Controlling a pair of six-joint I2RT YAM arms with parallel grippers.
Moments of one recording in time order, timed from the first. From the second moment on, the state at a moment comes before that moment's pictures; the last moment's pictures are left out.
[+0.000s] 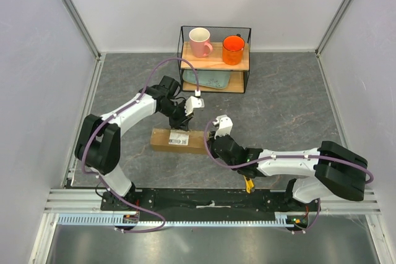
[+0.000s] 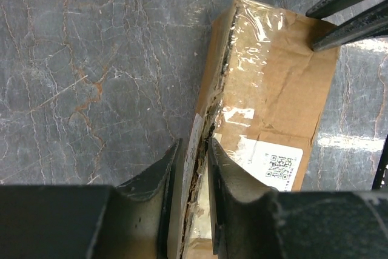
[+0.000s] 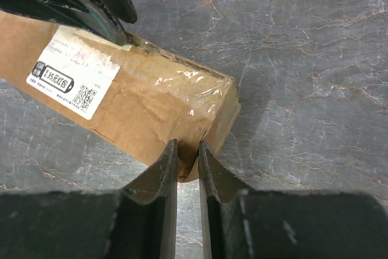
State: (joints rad) left arm -0.45 1.68 1.18 -0.72 0.60 0.83; right arm 1.14 1.41 0.58 0.25 0.50 0.60
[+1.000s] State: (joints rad) left arm -0.26 1.73 1.35 -0.91 0.62 0.95; right arm 1.28 1.46 0.60 0.30 0.59 0.66
